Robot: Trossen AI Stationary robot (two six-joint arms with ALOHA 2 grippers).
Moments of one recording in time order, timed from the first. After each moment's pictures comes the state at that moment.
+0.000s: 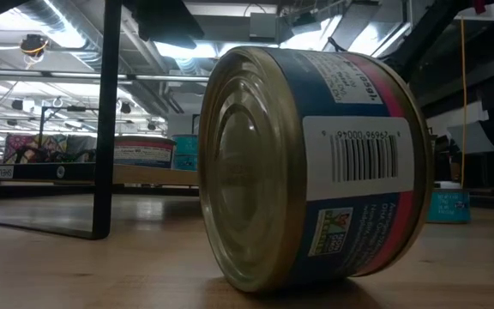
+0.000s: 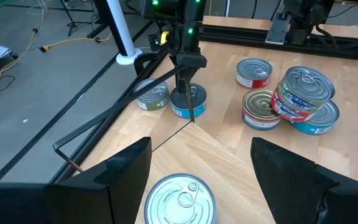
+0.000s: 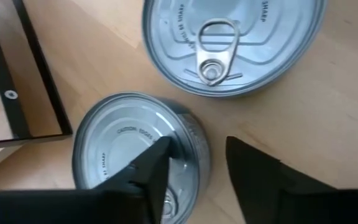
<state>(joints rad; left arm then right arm) 0.03 1.12 0.99 -0.39 -0.42 -0.11 -0.84 1.74 0.97 -0.34 -0.34 0.21</state>
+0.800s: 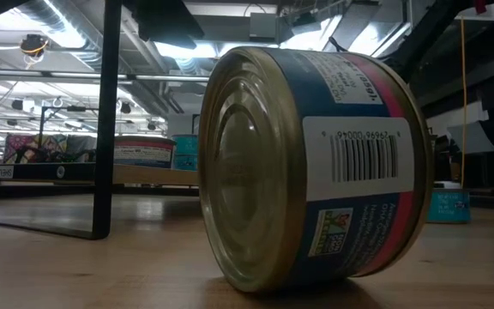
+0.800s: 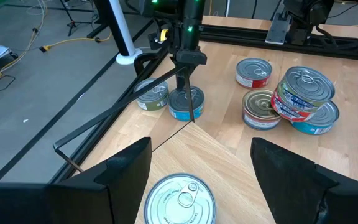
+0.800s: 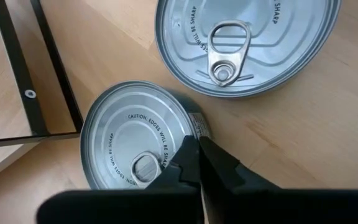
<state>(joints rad) 0.03 1.12 0.99 -0.39 -0.42 -0.11 -0.84 1.74 0.97 -0.34 -0.38 0.20</state>
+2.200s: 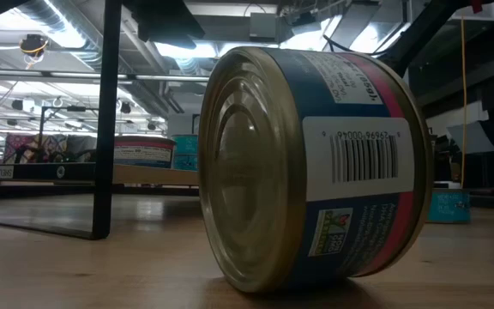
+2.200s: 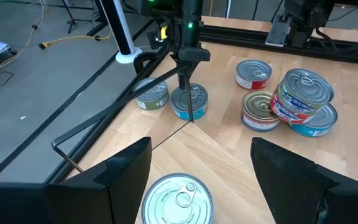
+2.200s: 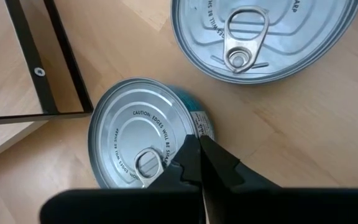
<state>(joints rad) 0.03 1.12 0.99 -0.39 -0.42 -0.13 -0.84 1.75 1.04 -0.48 -0.41 0.14</state>
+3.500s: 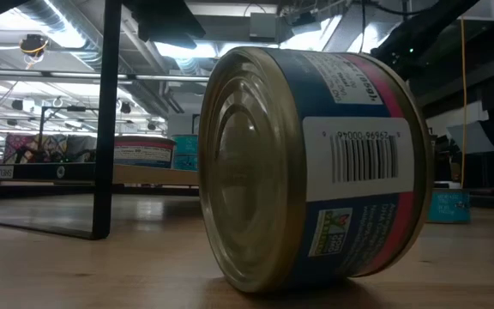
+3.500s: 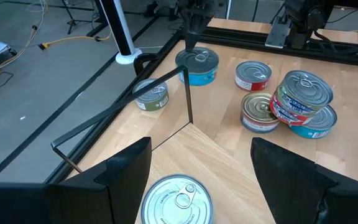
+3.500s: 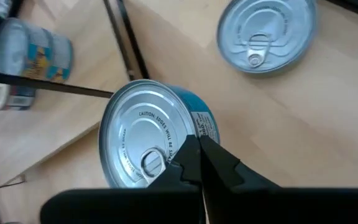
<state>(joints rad) 0.03 1.12 0.99 -0.38 -0.42 -0.13 -0.91 1.45 1.04 -0.66 -0.55 0.15</state>
